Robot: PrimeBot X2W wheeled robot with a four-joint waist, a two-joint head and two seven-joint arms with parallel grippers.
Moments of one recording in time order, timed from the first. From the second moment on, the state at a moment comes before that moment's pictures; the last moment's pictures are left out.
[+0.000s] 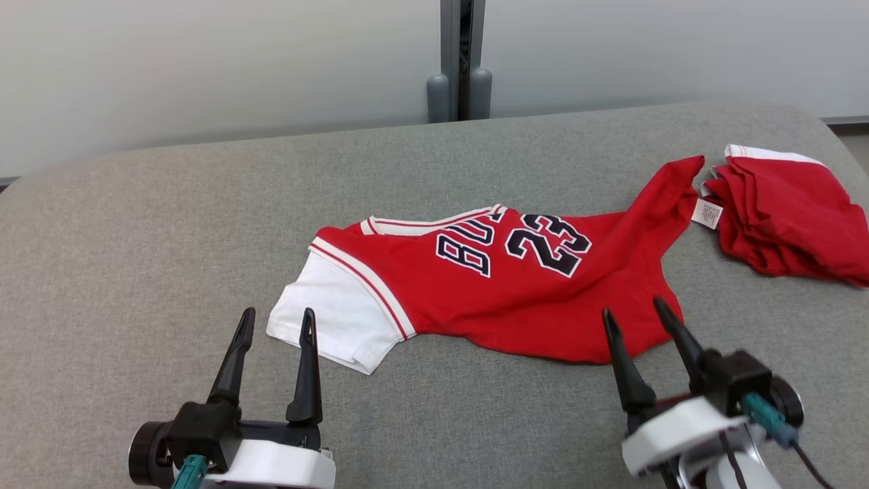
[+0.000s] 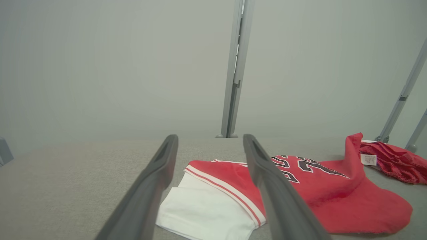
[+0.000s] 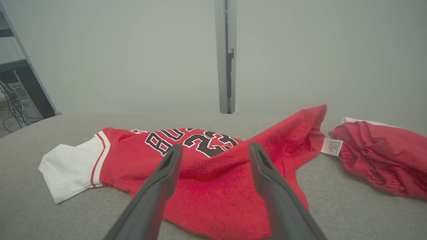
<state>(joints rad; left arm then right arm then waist) 0.01 0.05 -0.20 0.02 -0.22 0.11 -0.26 -0.17 -0.05 0.20 0.33 0.16 0.13 -0.26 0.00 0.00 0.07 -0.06</state>
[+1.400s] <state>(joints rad) 0.03 0.05 -0.22 0.03 -0.23 0.11 -0.26 -0.41 -0.06 0.26 0.96 0.75 0.13 -0.26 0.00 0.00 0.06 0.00</state>
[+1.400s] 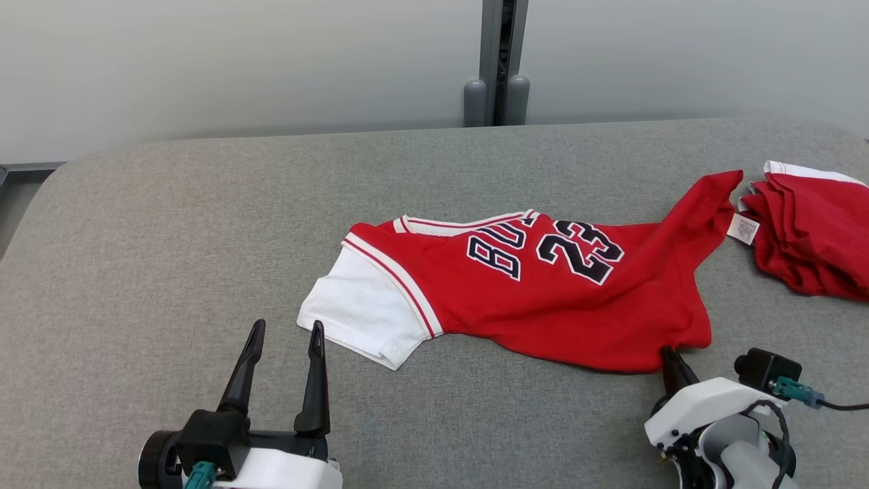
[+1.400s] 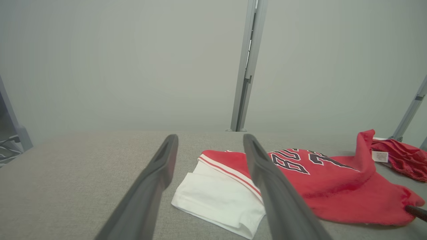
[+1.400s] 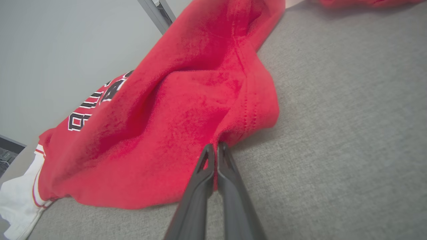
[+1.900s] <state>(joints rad) 0.03 0.05 -0.23 0.05 -0.23 0.09 -0.26 -0.38 -0.13 0.20 0.78 0.54 0.13 -0.26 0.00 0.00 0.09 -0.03</state>
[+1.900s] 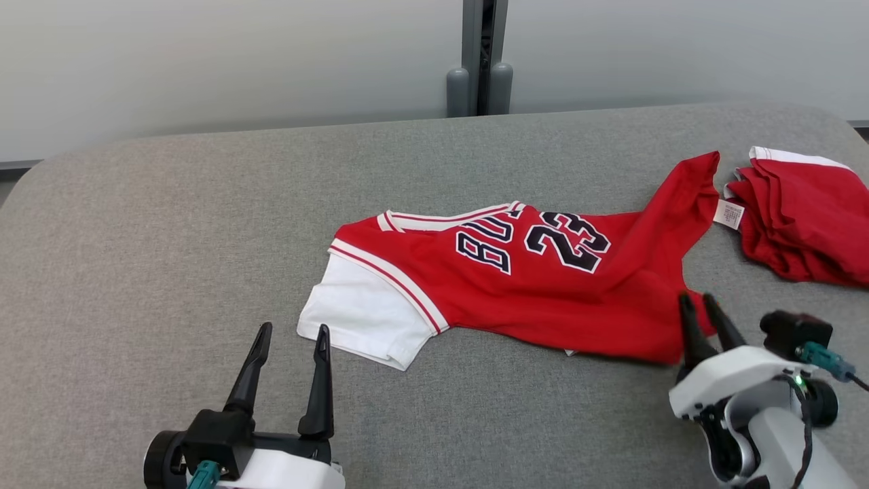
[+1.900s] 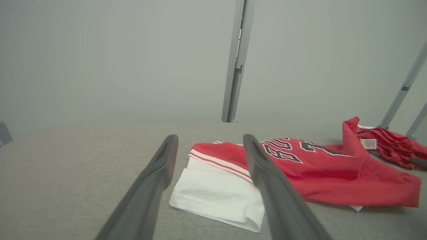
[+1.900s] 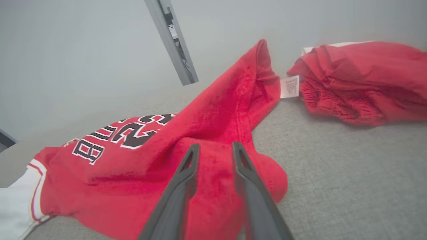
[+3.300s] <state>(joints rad) -0.01 0.05 -0.24 0.05 -0.21 0.07 -0.26 -0.48 -0.17 0.08 1.00 0.31 0.13 -0.26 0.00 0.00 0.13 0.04</state>
